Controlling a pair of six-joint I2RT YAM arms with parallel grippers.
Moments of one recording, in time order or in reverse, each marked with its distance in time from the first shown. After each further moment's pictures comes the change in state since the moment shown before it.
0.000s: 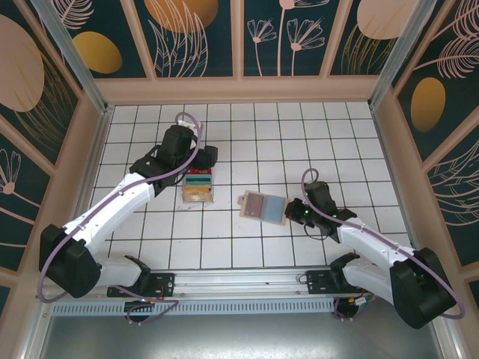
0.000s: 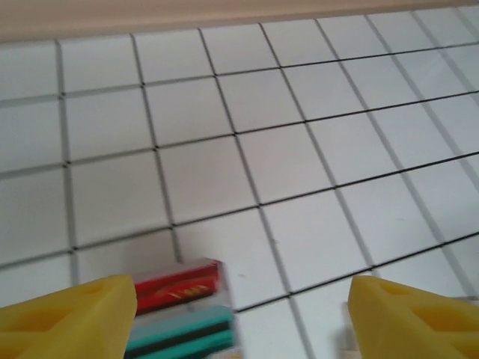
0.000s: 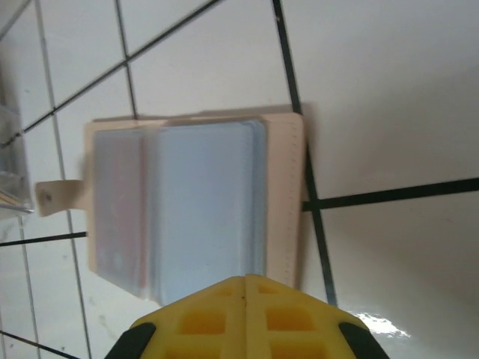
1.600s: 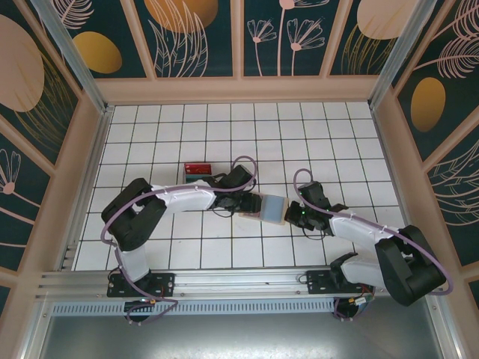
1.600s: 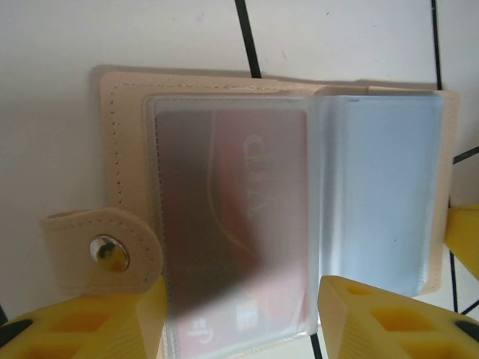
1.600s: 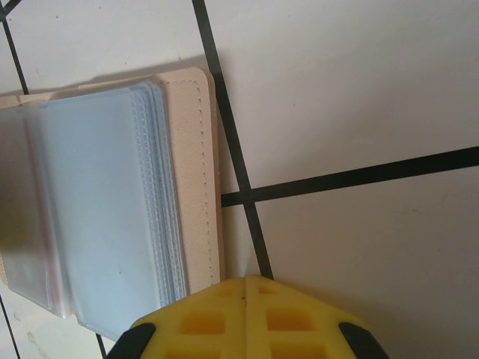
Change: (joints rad) left arm -0.323 0.508 -0.026 0.133 0.243 -0.410; right arm 0.002 0.161 0.023 -0.002 0.006 -0.001
